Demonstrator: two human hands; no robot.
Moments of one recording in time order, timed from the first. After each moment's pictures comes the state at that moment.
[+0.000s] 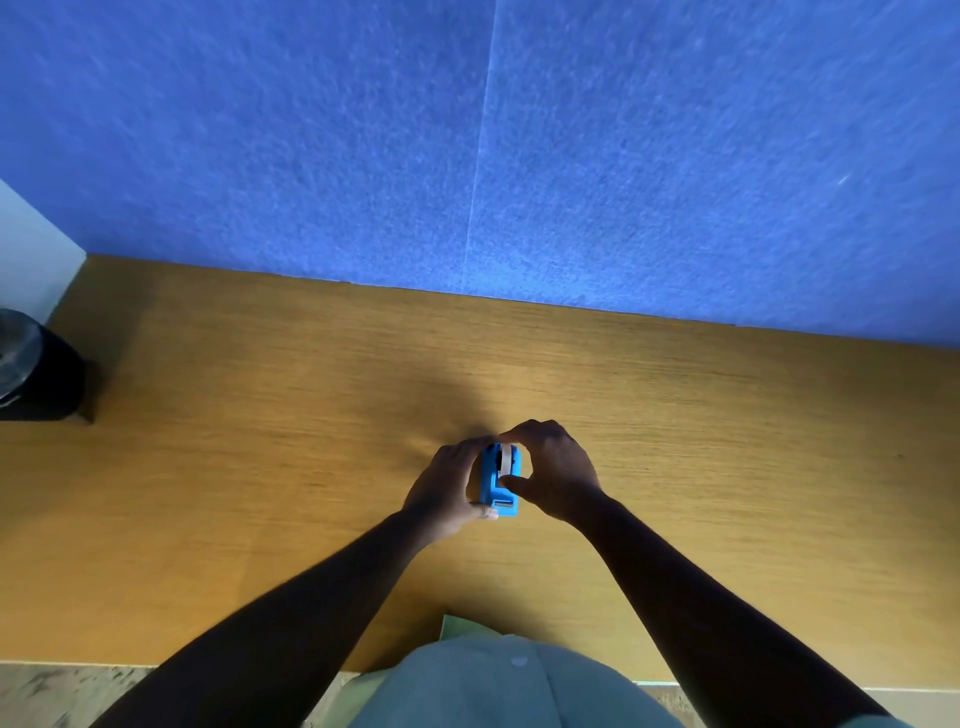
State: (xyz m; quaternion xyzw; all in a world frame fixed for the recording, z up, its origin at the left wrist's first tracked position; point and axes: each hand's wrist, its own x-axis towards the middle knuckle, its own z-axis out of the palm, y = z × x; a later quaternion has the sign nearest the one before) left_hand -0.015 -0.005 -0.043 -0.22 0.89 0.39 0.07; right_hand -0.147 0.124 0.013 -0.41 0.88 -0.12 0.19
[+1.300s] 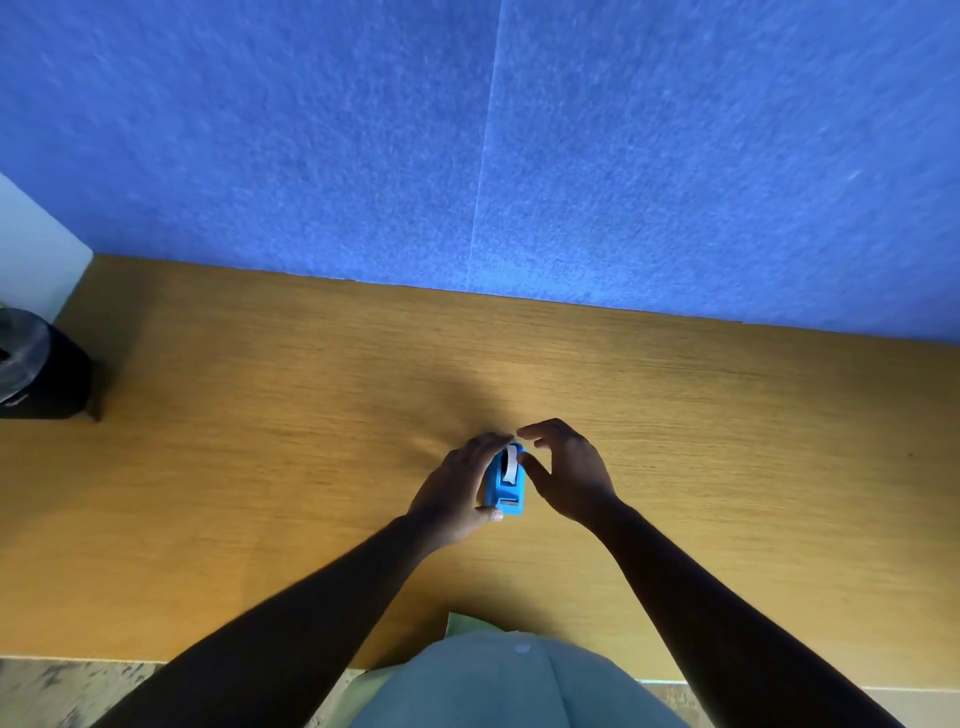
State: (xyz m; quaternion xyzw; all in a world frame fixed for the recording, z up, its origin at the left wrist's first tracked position) left_hand -0.011 -0.002 -0.033 -0.14 0.91 0.38 0.05; right_hand -0.150 0.137 0.006 -0.36 0.89 -0.21 0.19
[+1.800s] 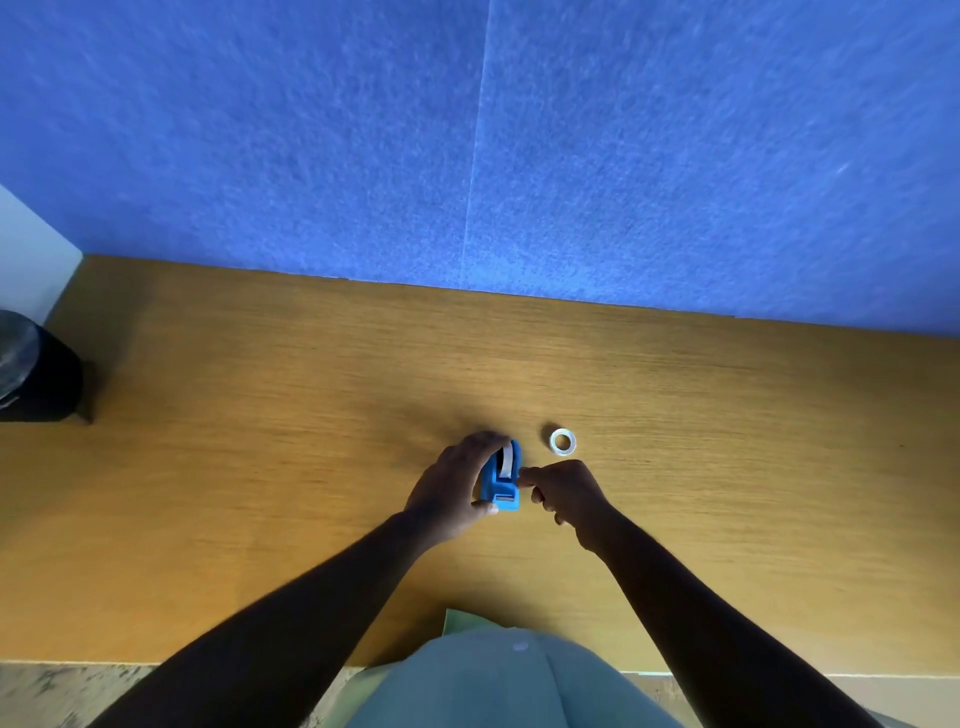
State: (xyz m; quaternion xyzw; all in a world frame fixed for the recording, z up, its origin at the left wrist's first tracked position) left_hand -0.011 -0.003 -0.036 -0.14 0.92 0.37 0.04; right_hand -0.137 0.146 0.000 0.05 0.83 -0.32 0.45
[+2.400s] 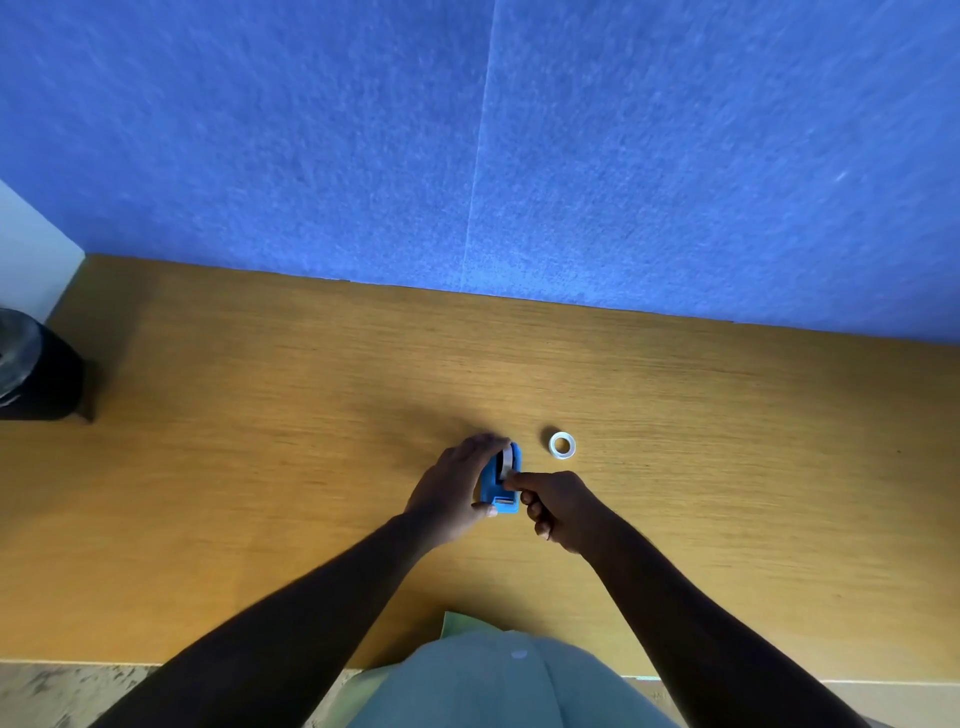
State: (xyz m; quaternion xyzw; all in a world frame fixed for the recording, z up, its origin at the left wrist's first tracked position) left_hand -0.013 -0.002 -0.034 -0.15 0.91 0.37 0.05; right_hand -0.131 0.141 -0.010 0.18 0.73 -0.41 0.53
